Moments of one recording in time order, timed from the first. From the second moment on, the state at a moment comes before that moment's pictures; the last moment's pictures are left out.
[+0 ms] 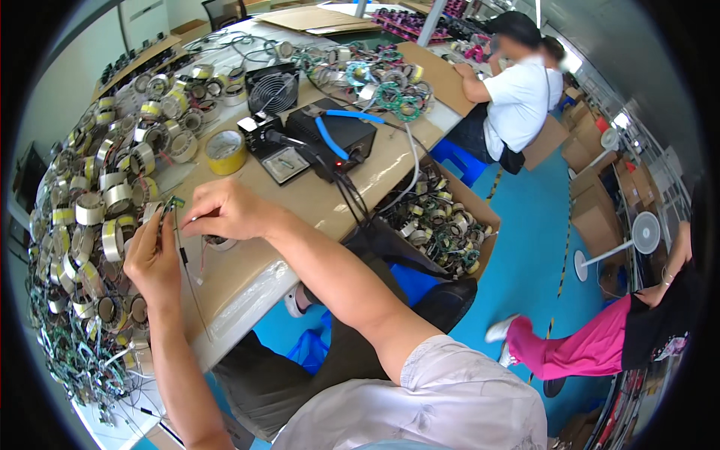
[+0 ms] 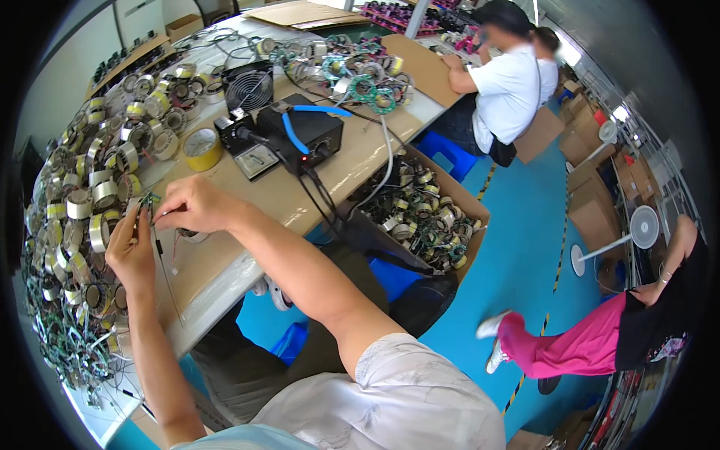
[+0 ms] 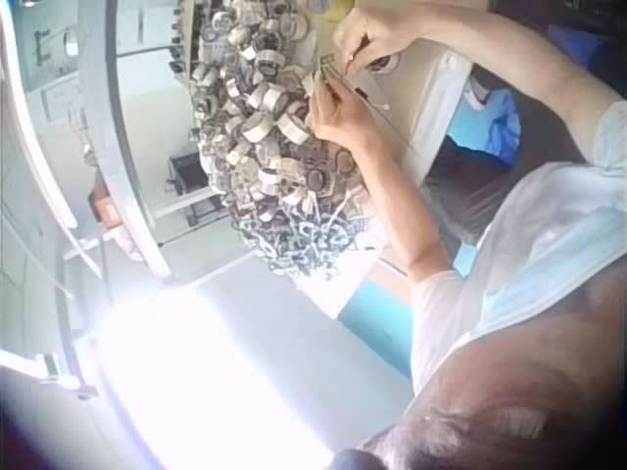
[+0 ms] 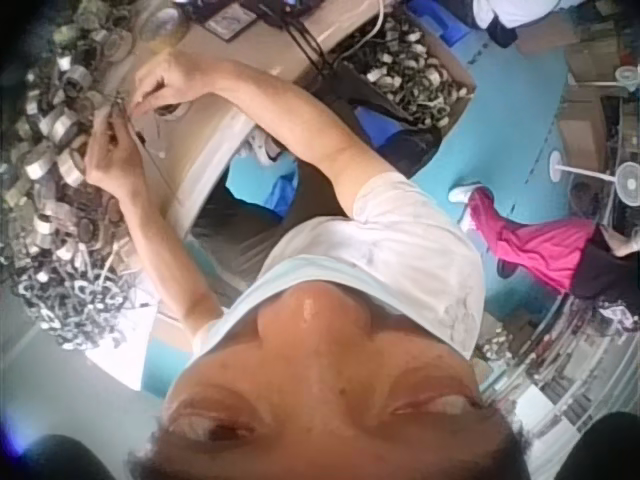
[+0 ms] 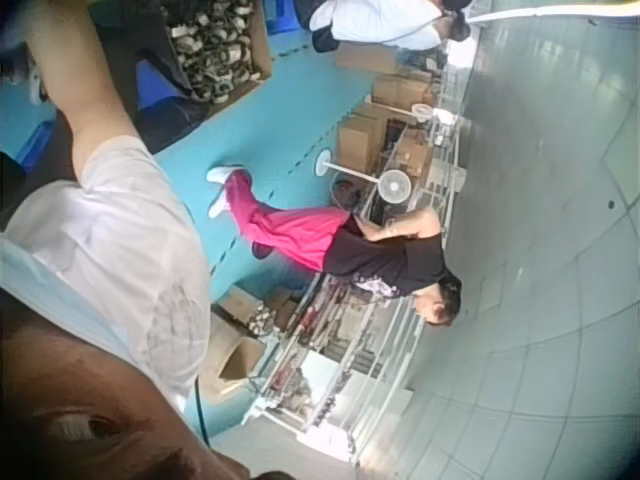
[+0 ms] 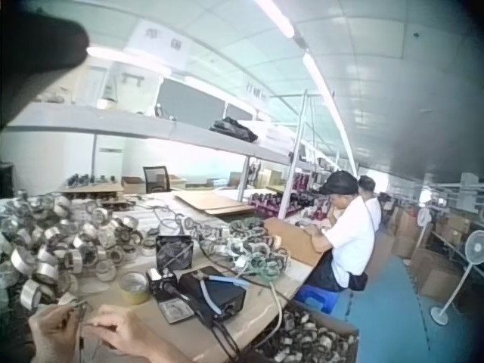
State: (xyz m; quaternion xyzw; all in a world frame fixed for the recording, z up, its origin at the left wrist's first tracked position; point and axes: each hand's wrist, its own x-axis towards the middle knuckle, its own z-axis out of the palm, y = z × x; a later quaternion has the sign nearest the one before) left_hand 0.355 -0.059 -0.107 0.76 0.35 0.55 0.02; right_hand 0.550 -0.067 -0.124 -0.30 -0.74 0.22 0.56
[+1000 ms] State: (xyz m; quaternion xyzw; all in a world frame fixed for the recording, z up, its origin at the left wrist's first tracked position) left_hand 0.352 -0.065 -0.102 0.77 0.37 0.50 0.14; right_hand 0.533 -0.071 -0.123 -0.35 -0.73 0.11 0.58
